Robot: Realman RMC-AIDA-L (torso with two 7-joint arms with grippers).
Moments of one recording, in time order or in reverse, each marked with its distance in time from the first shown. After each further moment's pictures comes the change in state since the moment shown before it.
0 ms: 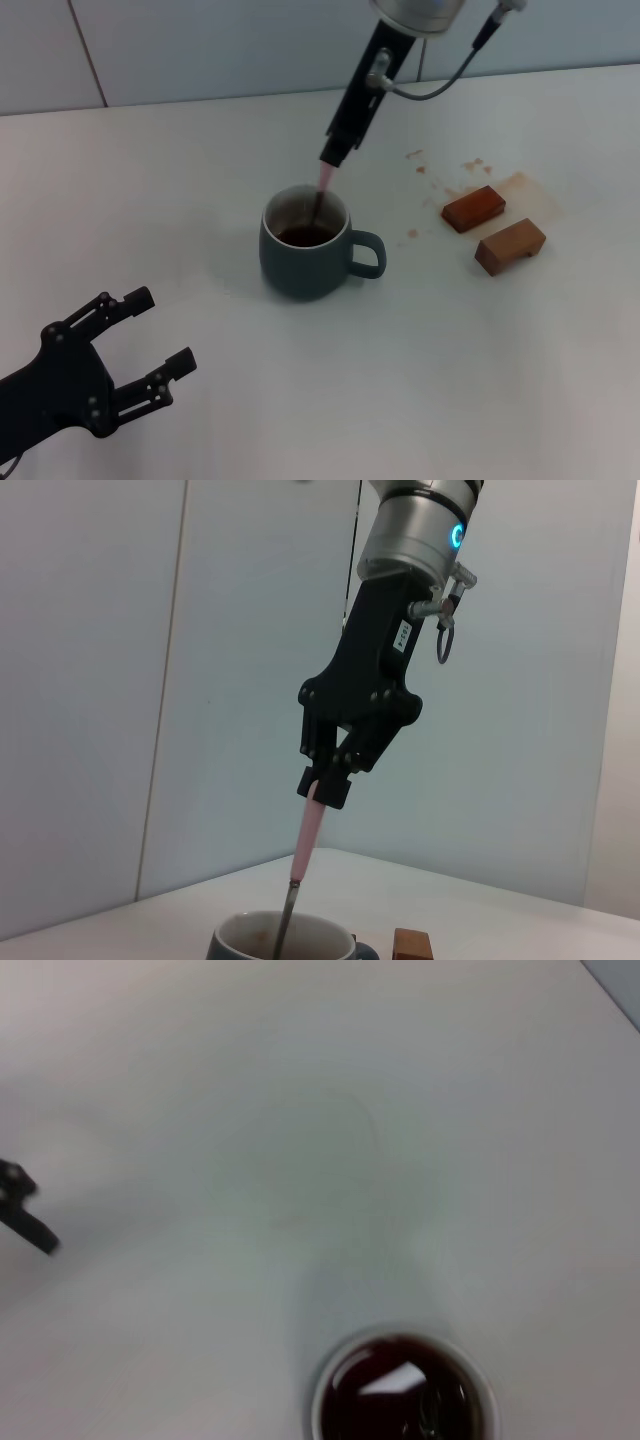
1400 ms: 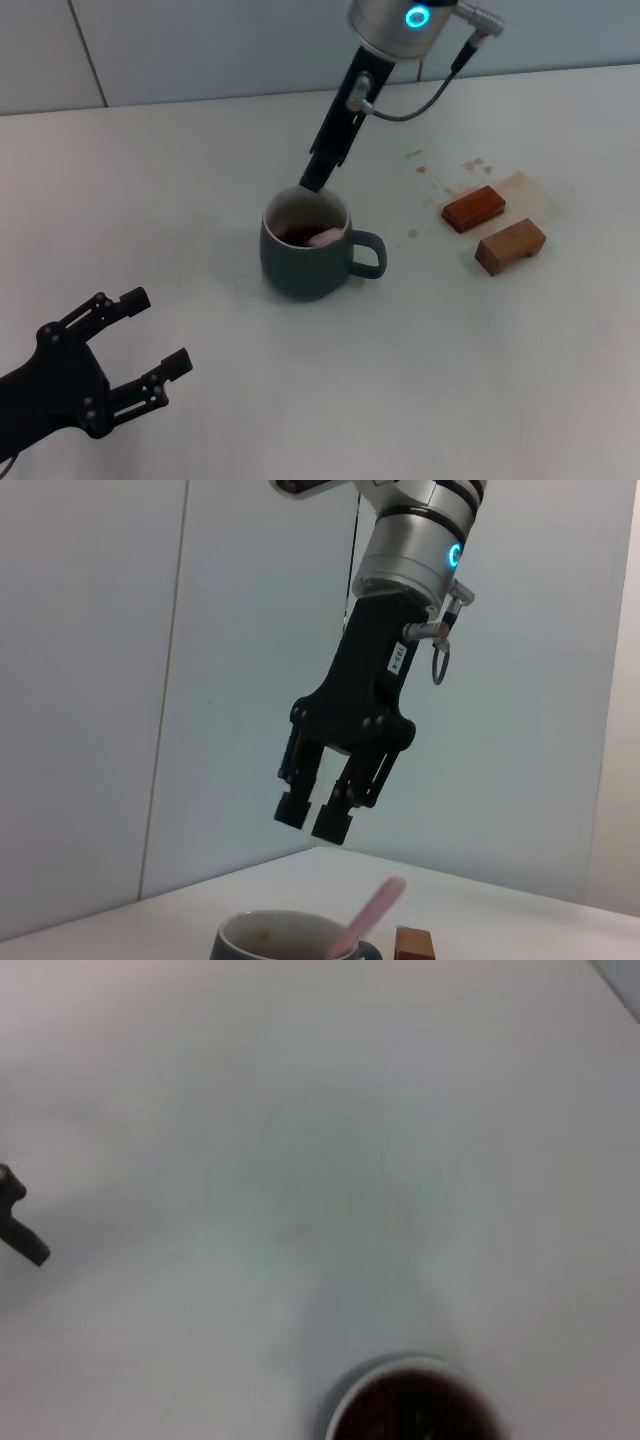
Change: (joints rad) left arm 0.002 0.005 0.000 0.003 0.000 0.004 0.000; right arm -0.038 0.057 -0.013 -0.050 -0.011 0.069 -0.003
